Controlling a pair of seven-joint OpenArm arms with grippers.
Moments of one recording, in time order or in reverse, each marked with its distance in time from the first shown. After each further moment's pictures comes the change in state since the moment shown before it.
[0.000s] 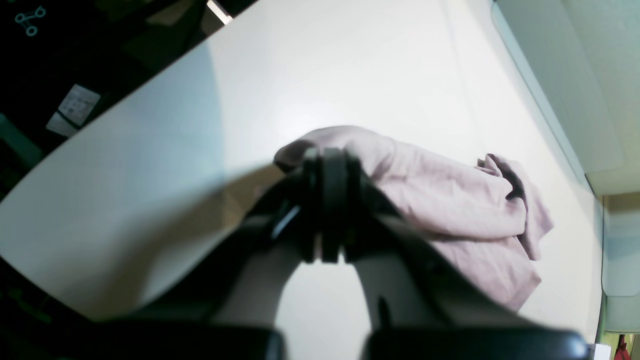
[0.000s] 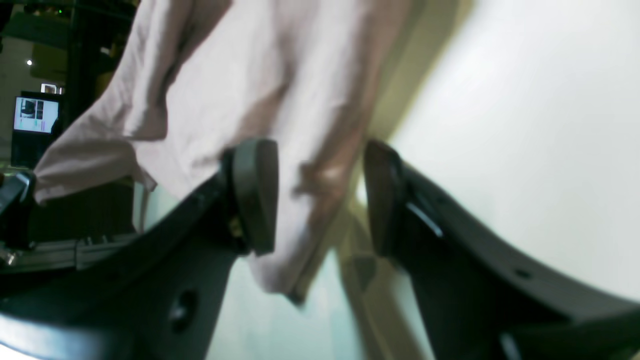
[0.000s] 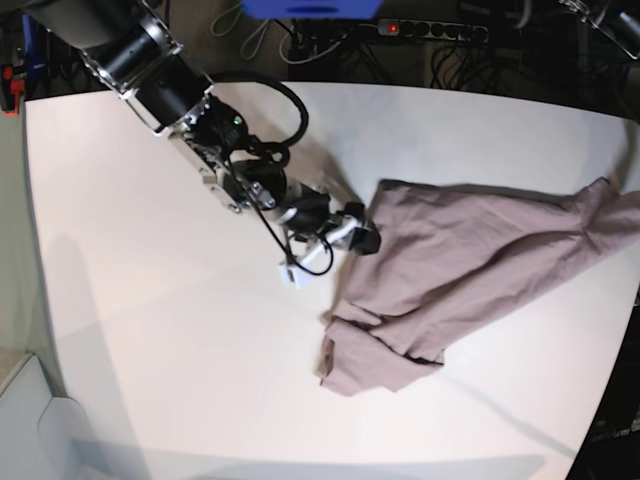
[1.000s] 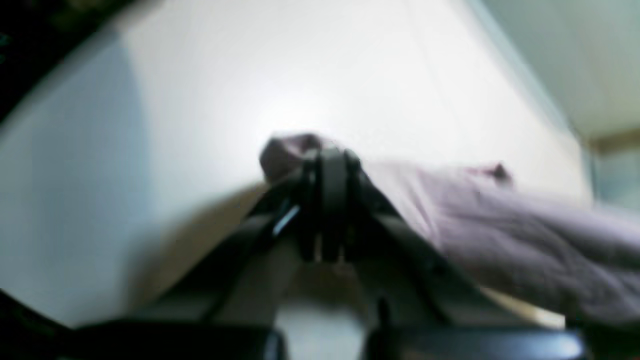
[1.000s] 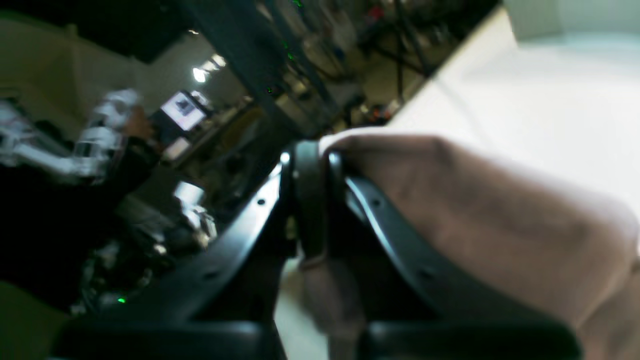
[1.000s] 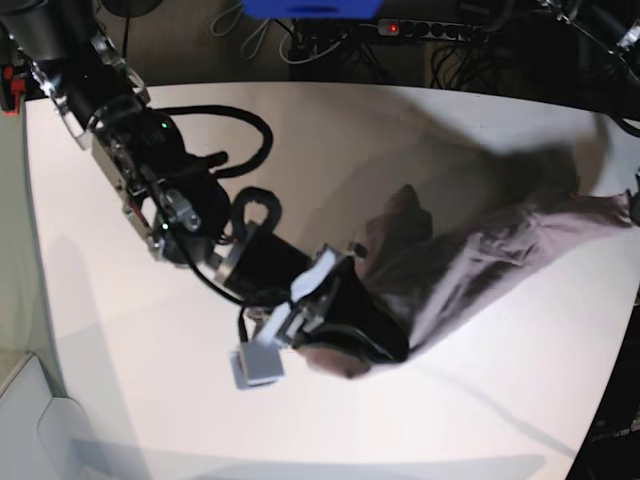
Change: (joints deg) left arm 0.0 8.1 0.2 15.9 0.2 -0.4 9.4; right arm 3.2 11.7 5.3 49.5 -0.2 -0.9 -3.6
